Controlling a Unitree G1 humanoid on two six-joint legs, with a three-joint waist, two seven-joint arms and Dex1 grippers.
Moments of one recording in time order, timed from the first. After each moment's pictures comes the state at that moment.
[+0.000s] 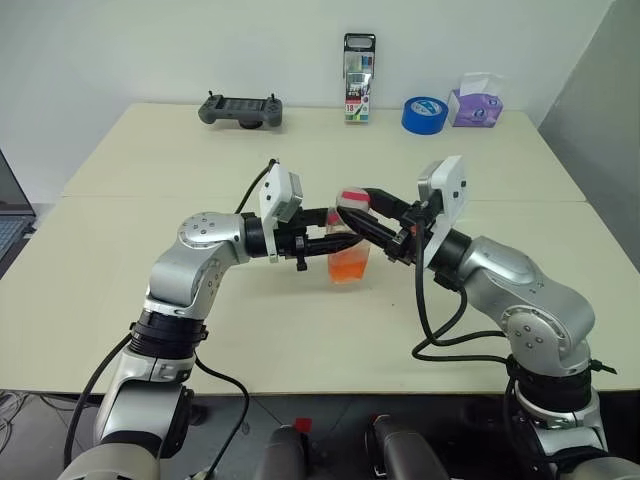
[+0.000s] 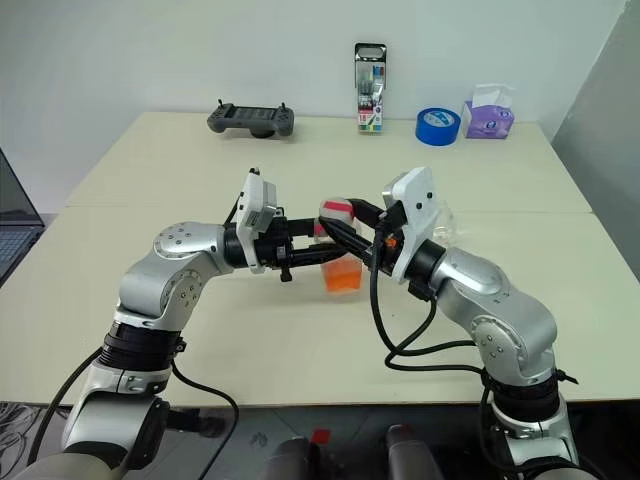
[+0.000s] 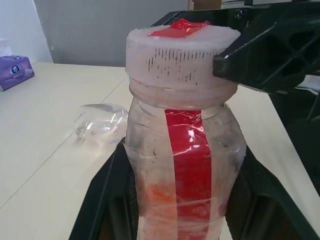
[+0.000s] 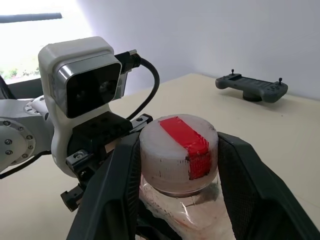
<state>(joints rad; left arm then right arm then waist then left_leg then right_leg) -0.68 0.50 -0.09 0.00 -0.46 0.43 -1.12 -0.55 -0.38 0.07 -0.52 0.63 0.76 0.46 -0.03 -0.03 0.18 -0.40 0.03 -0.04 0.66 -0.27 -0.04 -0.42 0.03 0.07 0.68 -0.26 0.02</state>
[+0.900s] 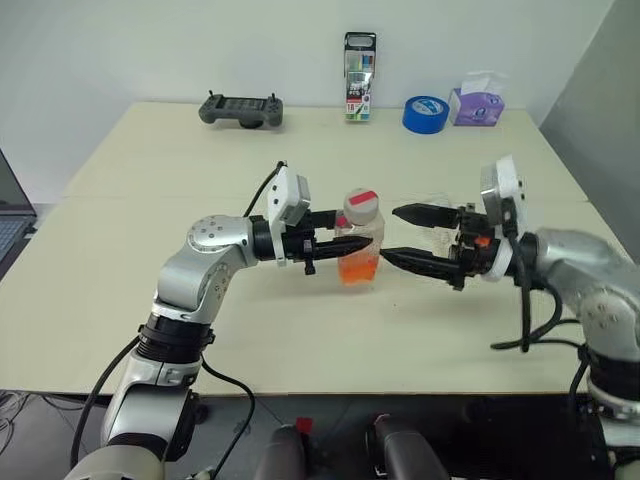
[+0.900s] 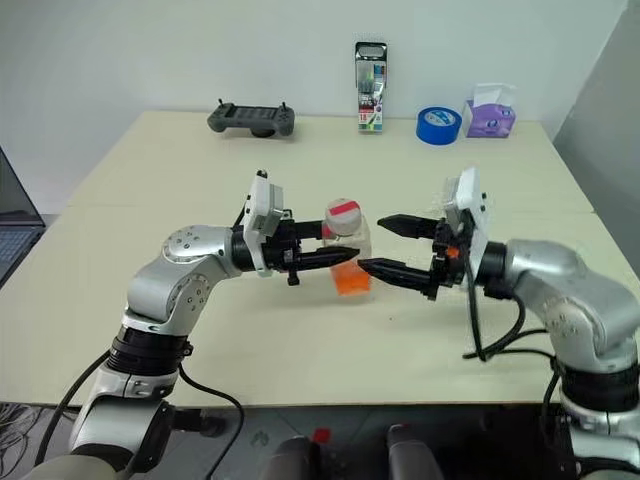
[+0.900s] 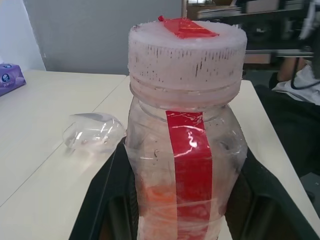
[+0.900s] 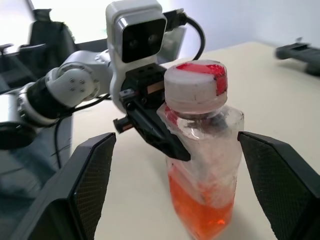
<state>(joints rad) -0.66 0.46 -0.10 -0.03 -0.47 0.44 -1.08 -0.49 -0.56 -0.10 -0.55 0.79 0.88 0.71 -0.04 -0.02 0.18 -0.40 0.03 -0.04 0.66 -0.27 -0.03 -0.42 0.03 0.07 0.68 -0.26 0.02</state>
